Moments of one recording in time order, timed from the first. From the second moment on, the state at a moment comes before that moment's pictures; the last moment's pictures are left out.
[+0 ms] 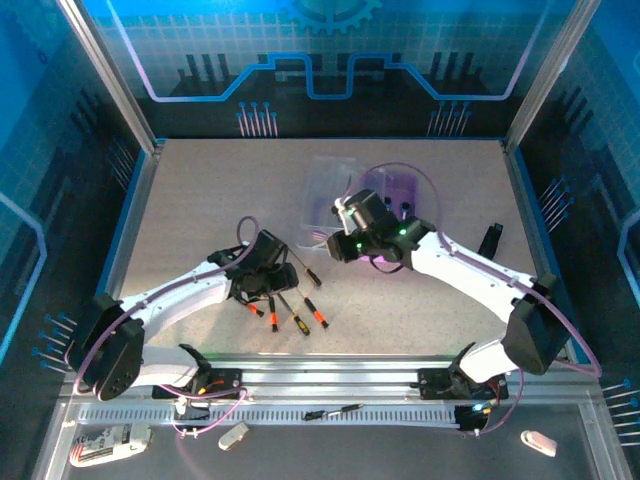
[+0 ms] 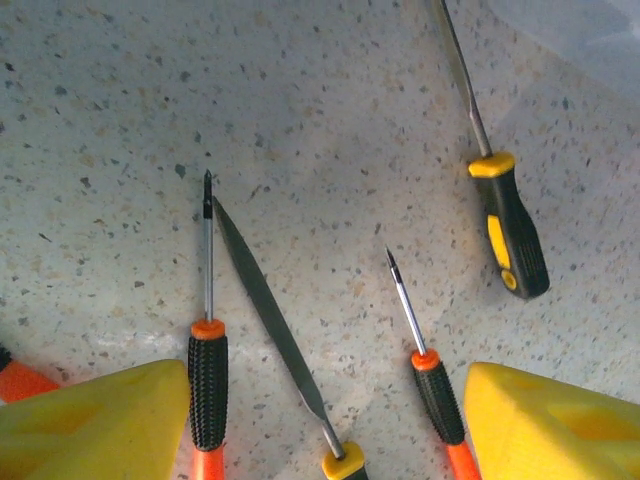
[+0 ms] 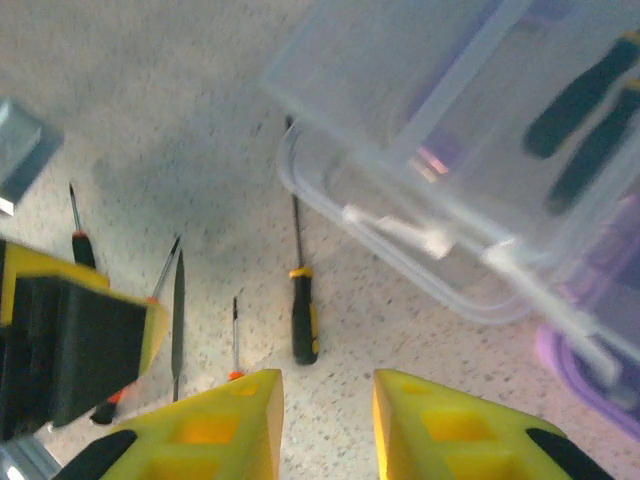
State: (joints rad) left arm -0.59 1.31 0.76 -0.61 -0.02 -0.97; right arm 0.76 1.47 1.16 -0.57 -0.04 0.31
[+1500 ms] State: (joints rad) left arm -0.43 1.00 0.68 -0.59 -0.21 -0.95; right arm 0.99 2.06 1.46 -0.68 0.26 0.19
